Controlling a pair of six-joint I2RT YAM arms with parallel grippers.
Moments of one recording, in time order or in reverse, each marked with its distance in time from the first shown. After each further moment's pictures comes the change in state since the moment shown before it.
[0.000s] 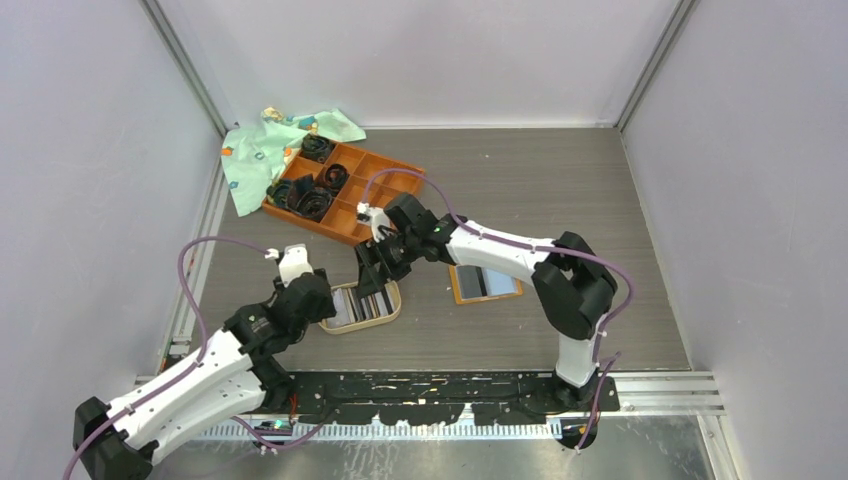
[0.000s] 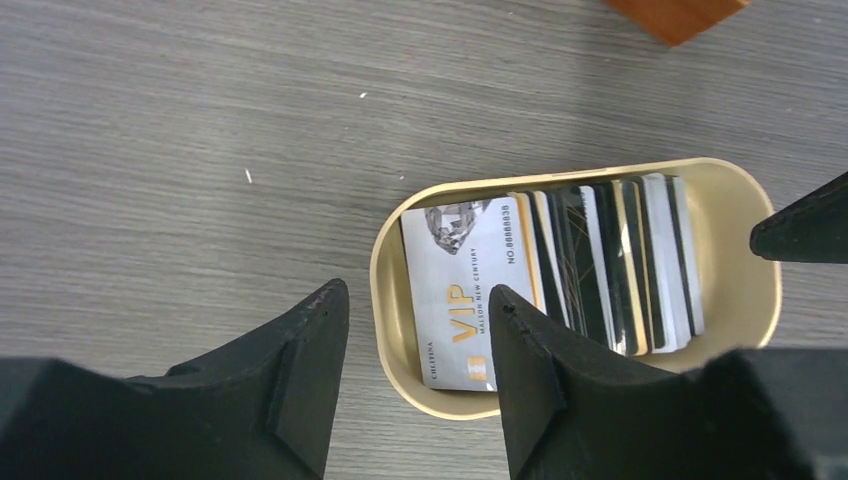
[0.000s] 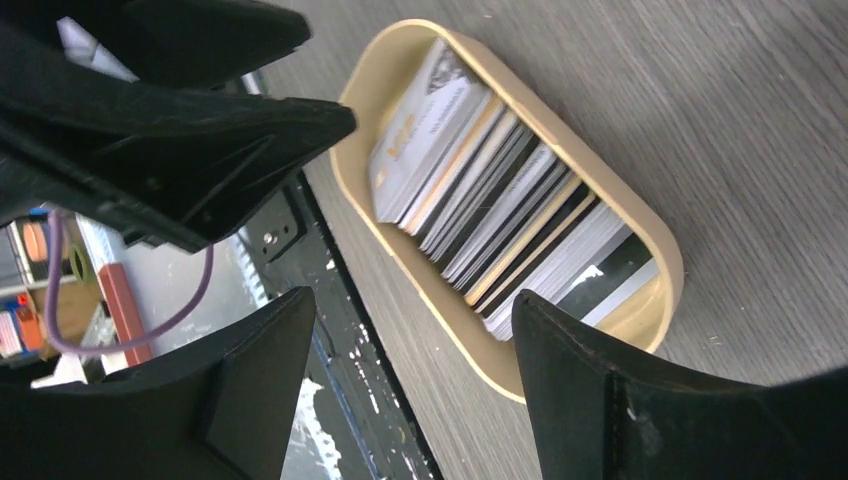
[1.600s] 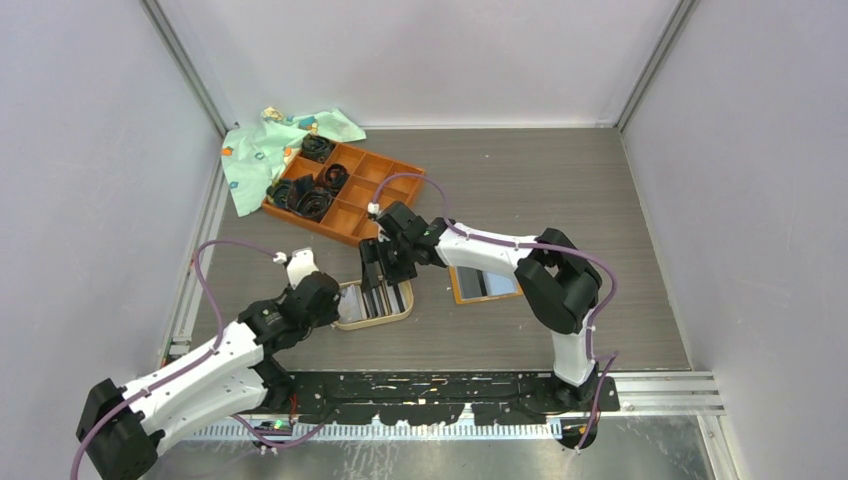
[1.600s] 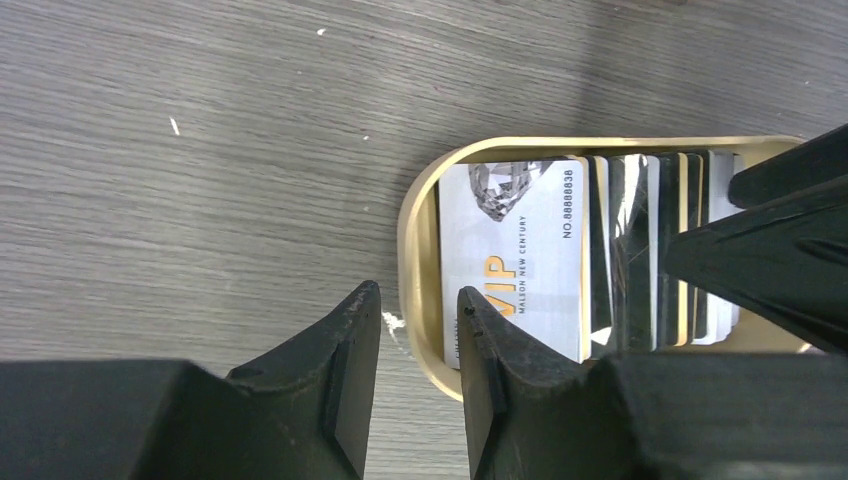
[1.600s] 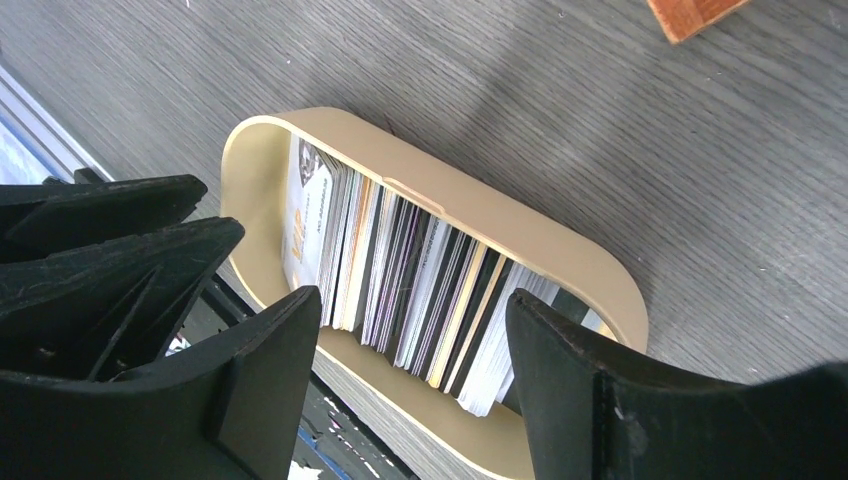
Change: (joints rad) left arm 0.016 0.127 -0.038 0.084 0.092 -0.122; right arm 0.032 0.105 0.034 -0.052 0.310 0.246
